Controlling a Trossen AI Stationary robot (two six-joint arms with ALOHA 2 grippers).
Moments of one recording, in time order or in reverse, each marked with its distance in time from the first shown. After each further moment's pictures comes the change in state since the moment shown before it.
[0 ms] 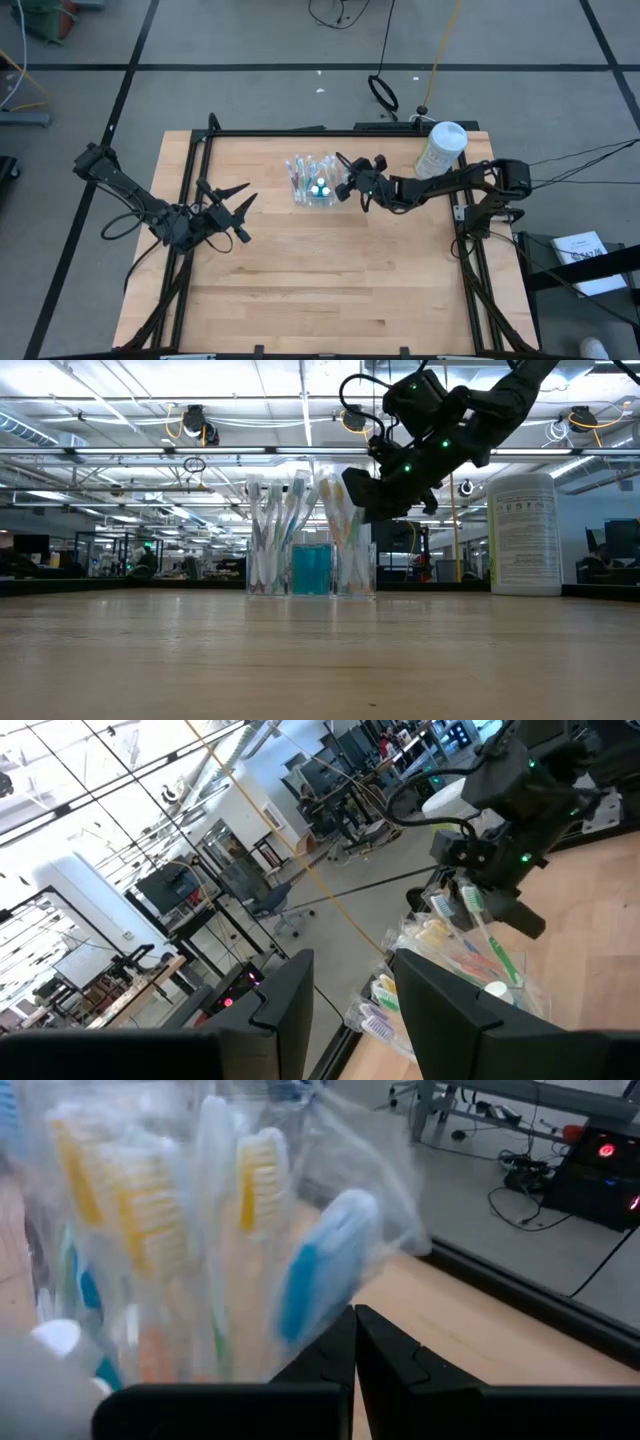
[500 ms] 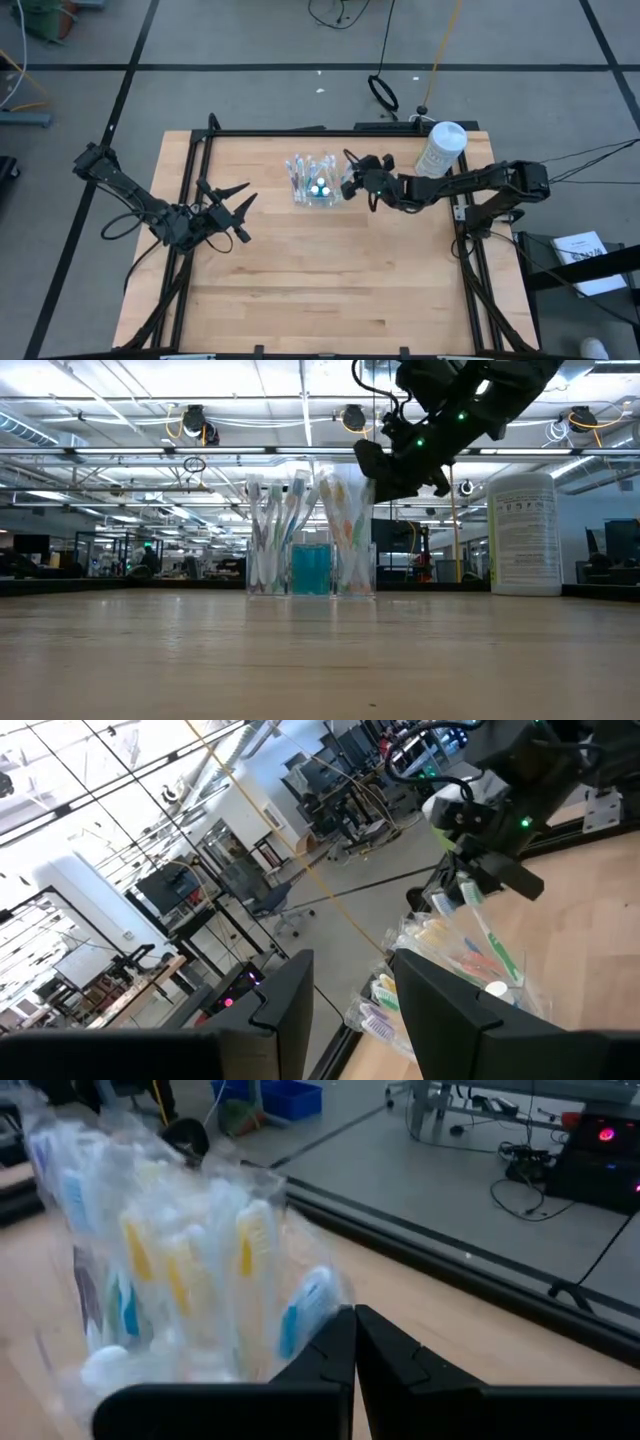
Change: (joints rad) left arm 0.000 0.000 0.000 -0.001 0.000 0.000; right arm 0.023 -0.140 0.000 -0.143 0.023 0.090
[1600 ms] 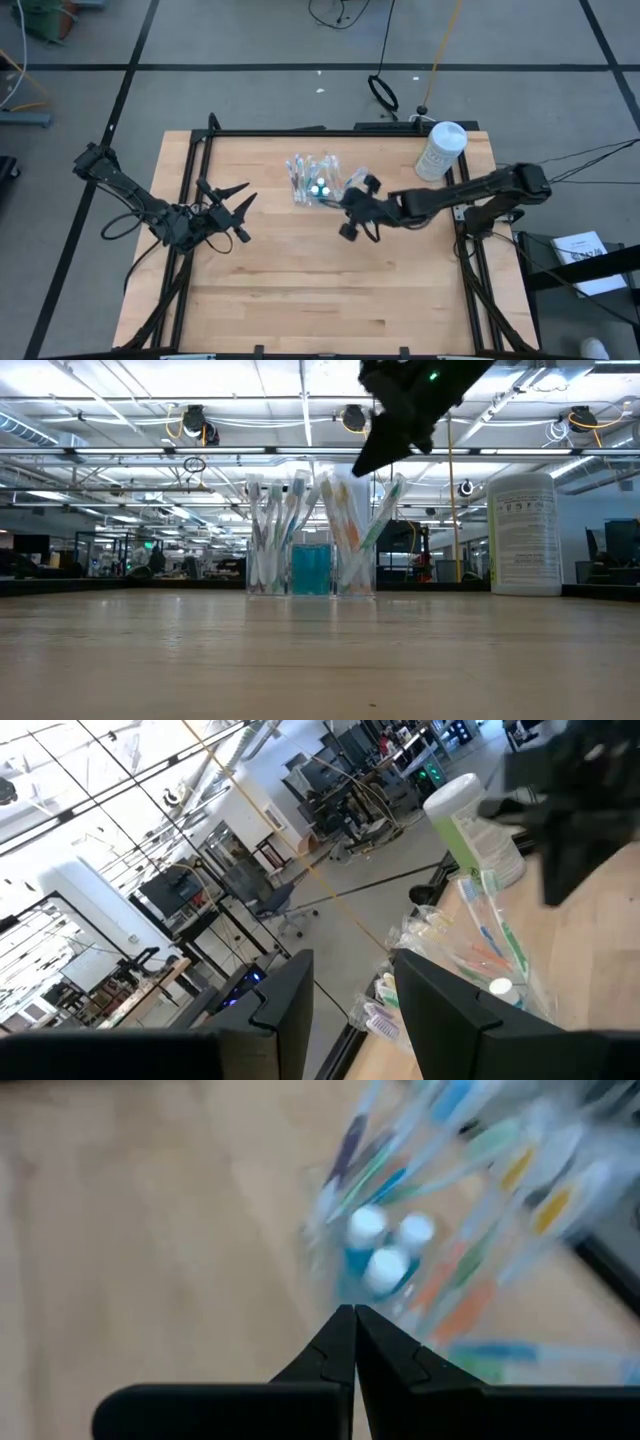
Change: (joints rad) left arm 0.000 0.000 0.000 0.000 -0.002 0.023; right arm 0.231 0.023 0.283 -0.505 -0.209 -0.095
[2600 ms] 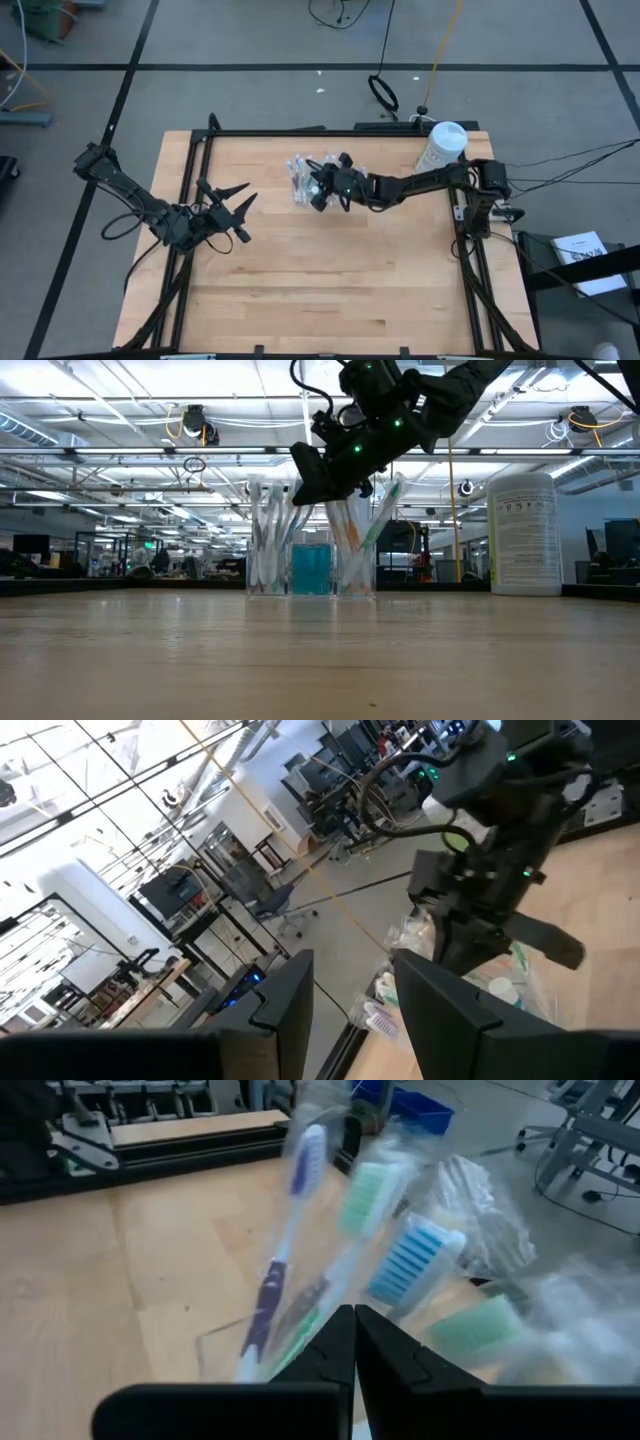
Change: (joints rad) left arm 0.000 0.000 0.000 0.001 0.002 0.004; right arm -0.219 0.293 0.002 0.649 -0.065 -0.221
